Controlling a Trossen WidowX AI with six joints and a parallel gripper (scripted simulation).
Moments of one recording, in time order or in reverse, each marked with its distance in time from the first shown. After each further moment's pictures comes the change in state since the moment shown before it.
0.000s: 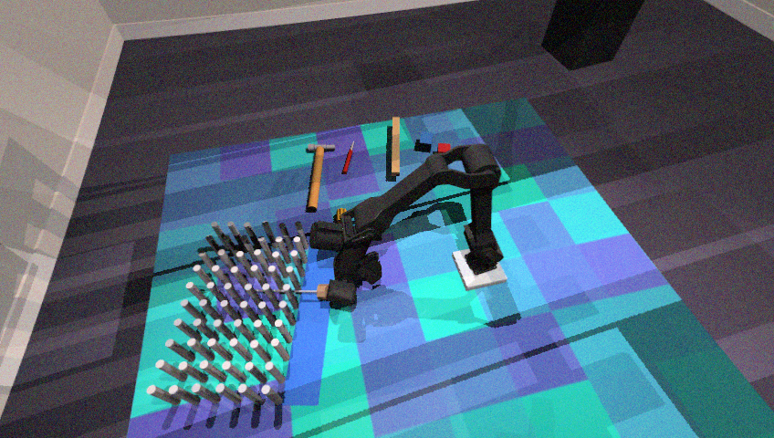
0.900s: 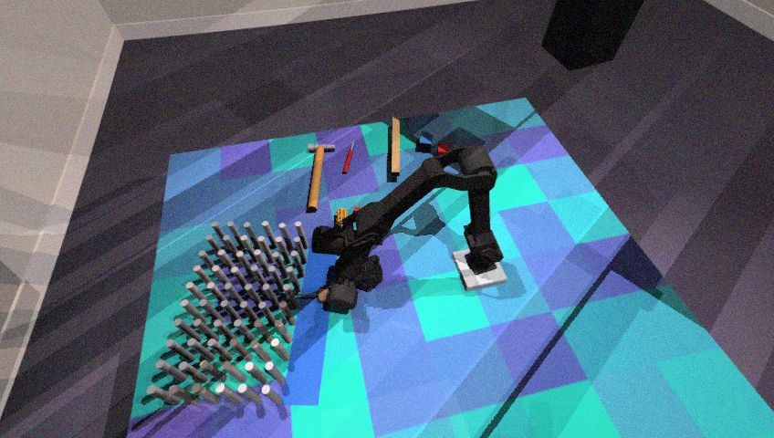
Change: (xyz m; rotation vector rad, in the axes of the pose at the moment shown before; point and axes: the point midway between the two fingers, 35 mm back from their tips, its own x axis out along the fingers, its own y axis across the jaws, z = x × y) arm 0.015 0.004 0.007 -0.002 -0.001 -0.001
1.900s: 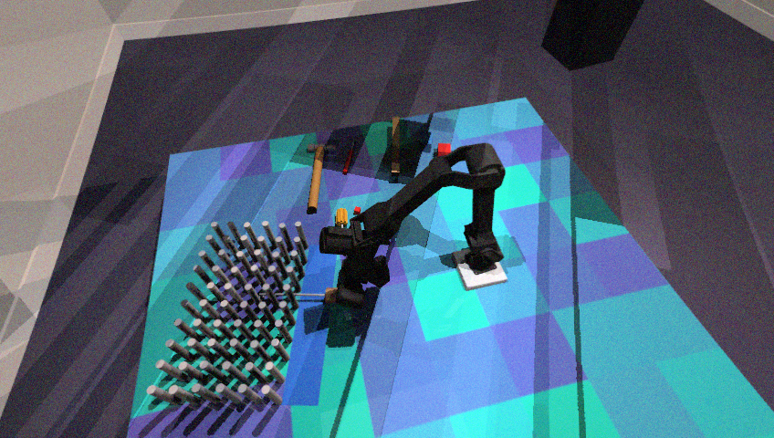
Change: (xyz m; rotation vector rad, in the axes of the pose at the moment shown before) arm -0.005 0.000 0.016 -0.001 -0.003 -0.003
